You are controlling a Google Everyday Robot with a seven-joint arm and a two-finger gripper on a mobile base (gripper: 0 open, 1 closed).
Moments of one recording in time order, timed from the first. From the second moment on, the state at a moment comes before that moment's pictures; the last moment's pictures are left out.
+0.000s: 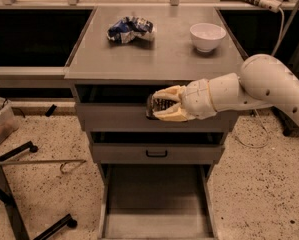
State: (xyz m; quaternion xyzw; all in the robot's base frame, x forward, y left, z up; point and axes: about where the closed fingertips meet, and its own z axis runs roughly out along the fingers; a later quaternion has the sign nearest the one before) arm 0.561 -0.043 0.806 -0.67 0.55 0.21 0.45
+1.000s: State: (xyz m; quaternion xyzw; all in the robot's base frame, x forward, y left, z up) arm 0.617 -0.028 0.929 -0.71 0.49 0.13 0.49
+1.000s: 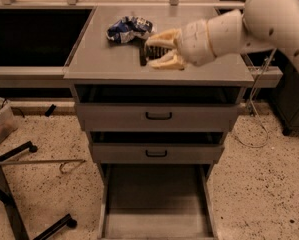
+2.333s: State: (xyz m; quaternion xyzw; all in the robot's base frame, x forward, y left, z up) arm 0.748 -0.035 0.949 -0.66 0.57 0.09 0.48
